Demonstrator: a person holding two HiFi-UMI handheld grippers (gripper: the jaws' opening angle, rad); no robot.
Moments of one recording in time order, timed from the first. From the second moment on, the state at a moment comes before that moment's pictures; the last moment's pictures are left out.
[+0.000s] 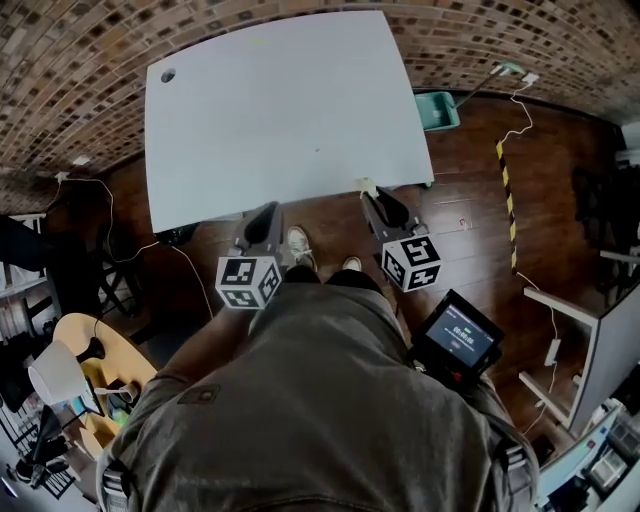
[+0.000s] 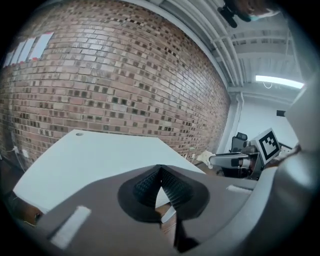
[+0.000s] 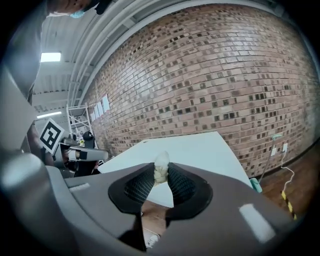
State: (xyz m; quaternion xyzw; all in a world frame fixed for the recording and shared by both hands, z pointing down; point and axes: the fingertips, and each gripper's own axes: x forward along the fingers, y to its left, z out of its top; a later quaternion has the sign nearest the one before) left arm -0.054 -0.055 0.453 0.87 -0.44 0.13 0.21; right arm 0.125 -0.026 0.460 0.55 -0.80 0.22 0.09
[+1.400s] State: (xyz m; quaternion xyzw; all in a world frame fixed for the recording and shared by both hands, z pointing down) left arm -0.063 -0.153 0.506 0.86 -0.39 0.19 0.26; right arm 0.128 -0.124 0.543 0.58 -0.74 0.27 0.20
